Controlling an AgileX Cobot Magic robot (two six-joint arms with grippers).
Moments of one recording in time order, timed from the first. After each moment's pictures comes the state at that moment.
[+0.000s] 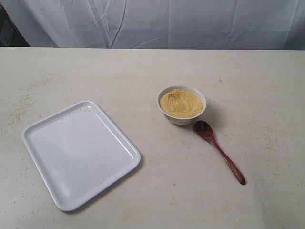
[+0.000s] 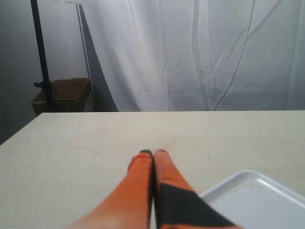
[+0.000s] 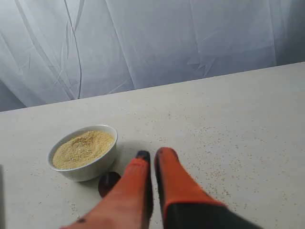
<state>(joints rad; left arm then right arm) 0.03 0.00 0.00 0.07 0.12 -0.04 0.10 0.01 0.00 0.26 0.25 -0.07</state>
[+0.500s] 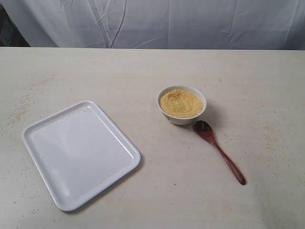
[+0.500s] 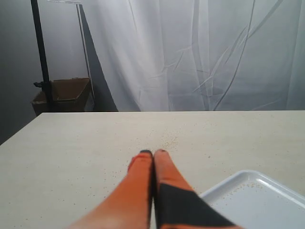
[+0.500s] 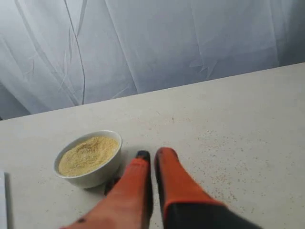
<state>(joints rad) 0.03 0.00 0.00 0.07 0.12 -0.04 0.10 0.01 0.00 0.29 0.23 -0.07</state>
